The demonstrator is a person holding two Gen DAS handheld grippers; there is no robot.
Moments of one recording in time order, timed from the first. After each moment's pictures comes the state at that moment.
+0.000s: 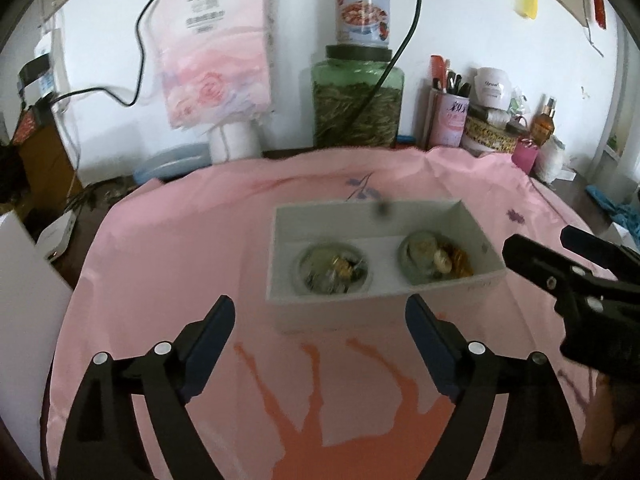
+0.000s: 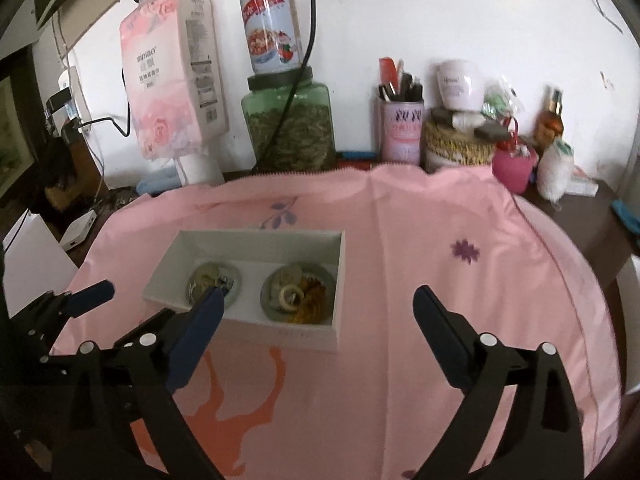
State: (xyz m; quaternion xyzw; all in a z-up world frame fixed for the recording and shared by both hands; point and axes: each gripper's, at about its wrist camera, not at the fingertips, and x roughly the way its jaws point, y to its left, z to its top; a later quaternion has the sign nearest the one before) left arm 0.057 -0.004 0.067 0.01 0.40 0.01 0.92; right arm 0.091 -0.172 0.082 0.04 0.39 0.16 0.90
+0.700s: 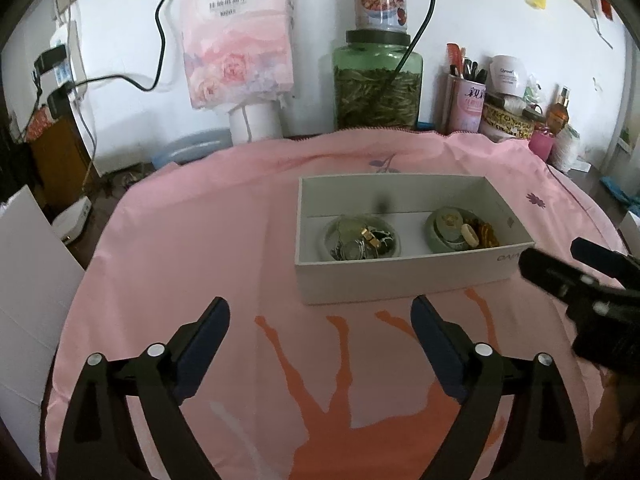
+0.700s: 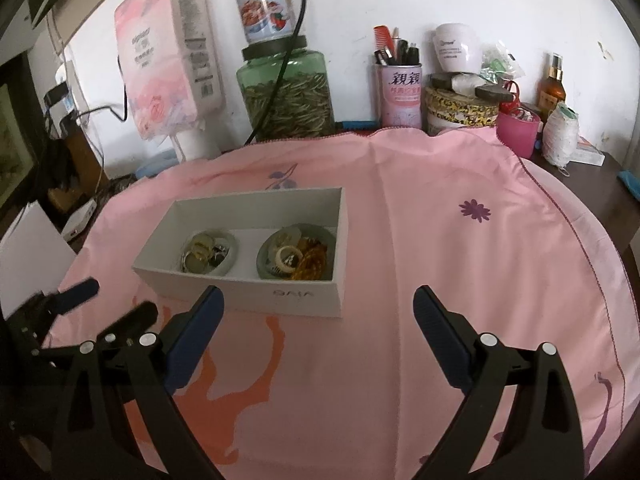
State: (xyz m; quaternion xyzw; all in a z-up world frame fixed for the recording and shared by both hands) left arm 0.048 0.003 0.051 0.02 0.39 0.04 0.92; right arm 0.082 -0.170 0.055 0.04 0.41 0.16 0.89
